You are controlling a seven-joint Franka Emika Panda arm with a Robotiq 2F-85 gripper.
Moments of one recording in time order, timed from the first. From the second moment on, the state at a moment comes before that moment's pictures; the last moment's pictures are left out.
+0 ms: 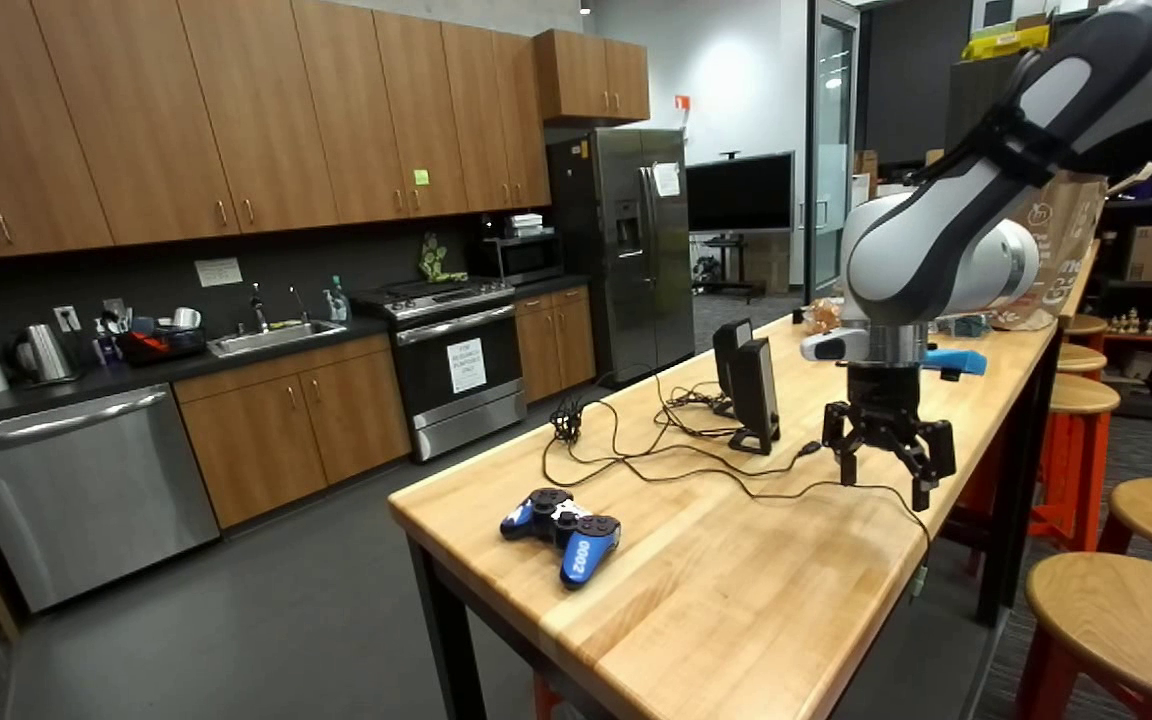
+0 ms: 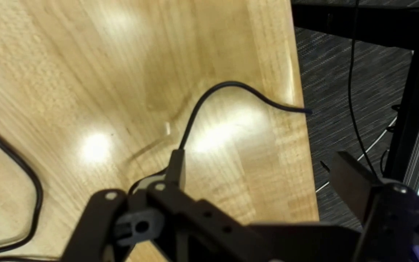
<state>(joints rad) 0.02 -0.30 -0.10 -2.77 0.11 2.35 -1.60</state>
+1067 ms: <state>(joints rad) 0.04 -0.28 -0.11 -2.77 0.14 2.45 -1.49</state>
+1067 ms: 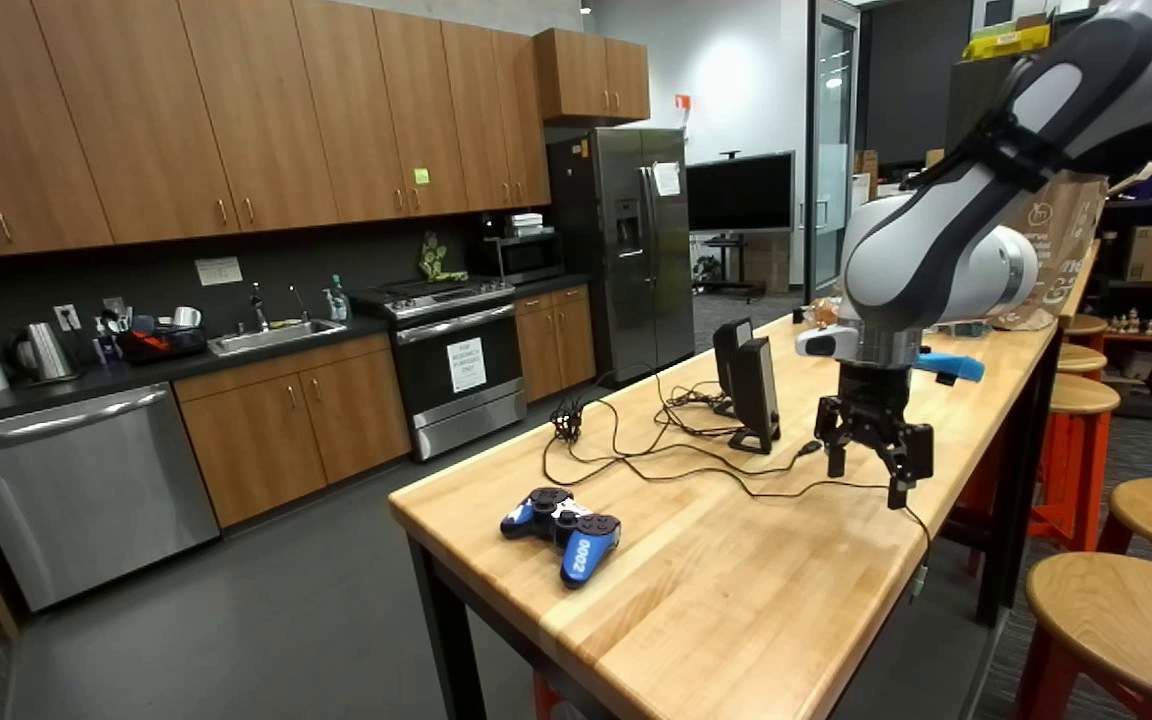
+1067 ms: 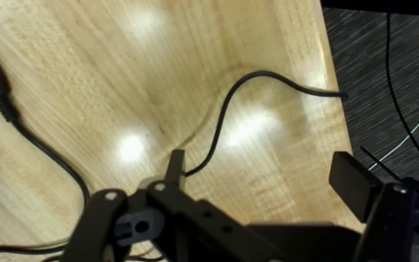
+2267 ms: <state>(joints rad) 0.01 -0.22 -0.11 -2.75 0.07 2.51 -1.31</state>
